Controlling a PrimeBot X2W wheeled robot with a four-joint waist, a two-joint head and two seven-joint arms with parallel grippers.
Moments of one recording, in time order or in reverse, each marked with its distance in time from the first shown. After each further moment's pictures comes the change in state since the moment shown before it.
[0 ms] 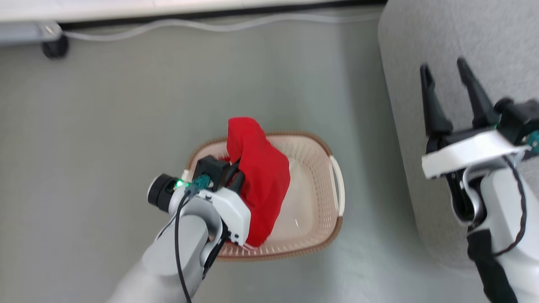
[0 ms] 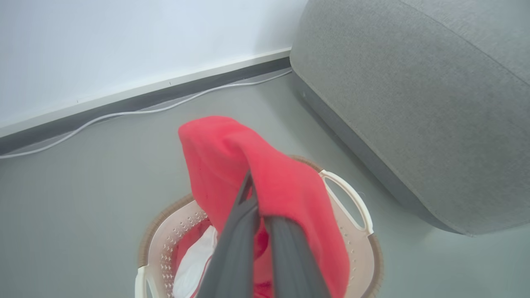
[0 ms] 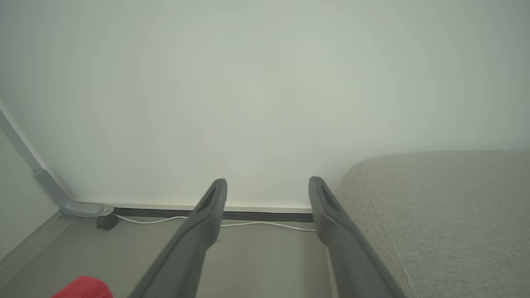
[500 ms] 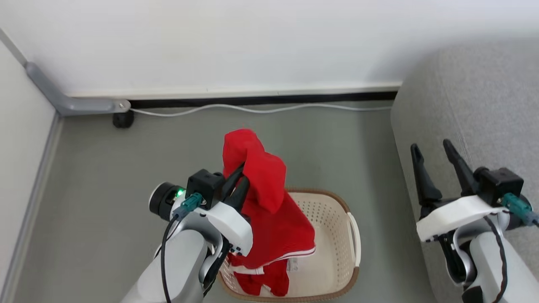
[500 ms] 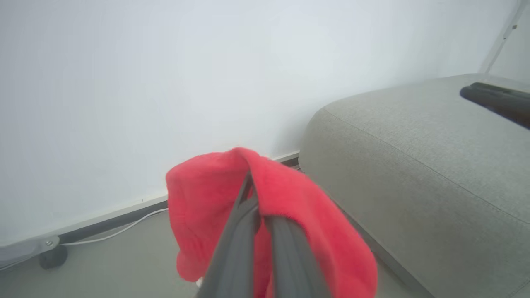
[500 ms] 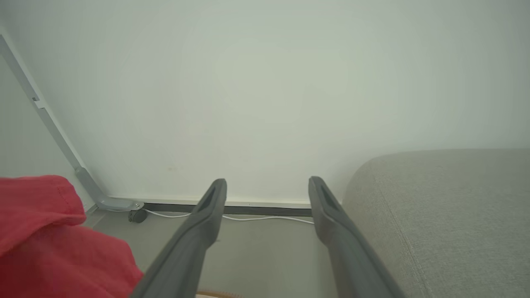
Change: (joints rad) left arm 0.183 -0.002 0.231 -0.258 0.184 -0.055 0.000; right arm 0.210 0.012 -0.006 0.059 -0.009 0.000 0.000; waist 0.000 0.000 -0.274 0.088
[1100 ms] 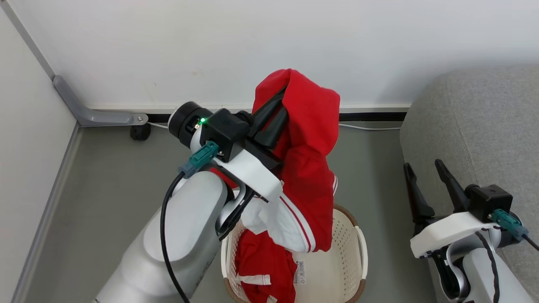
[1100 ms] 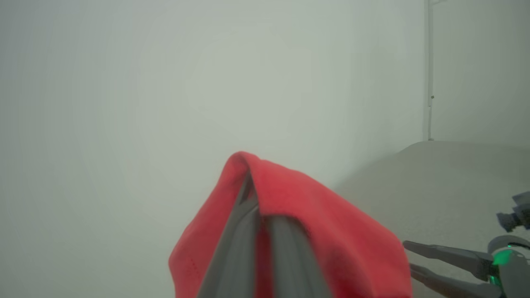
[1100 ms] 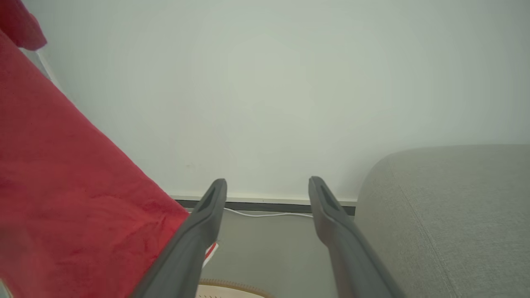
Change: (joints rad) left arm -0.164 -0.013 -0.009 -0.228 0.042 -0.061 0.000; right arm 0.057 0.024 0.000 0.012 -0.002 0.000 0.000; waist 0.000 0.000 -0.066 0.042
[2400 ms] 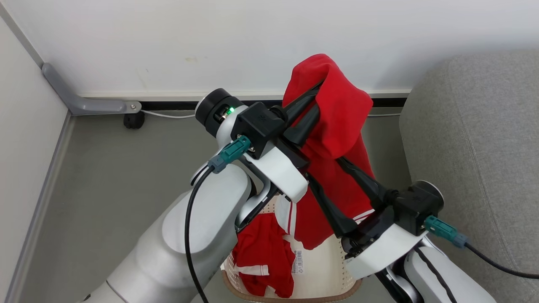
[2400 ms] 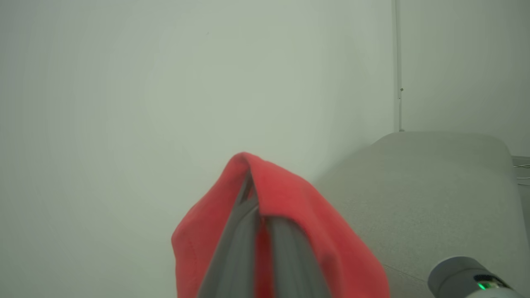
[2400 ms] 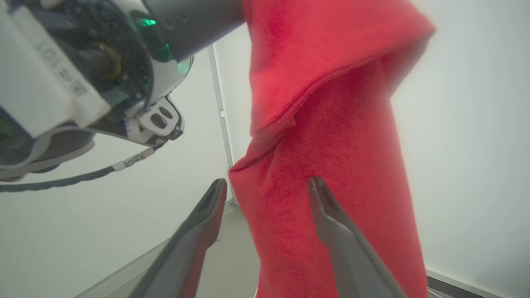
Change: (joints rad) left arm -0.113 -0.001 -0.161 0.002 -0.075 0.038 -0.005; right arm -0.067 -0.077 0.463 -0.316 0.113 0.000 0.000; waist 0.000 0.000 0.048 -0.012
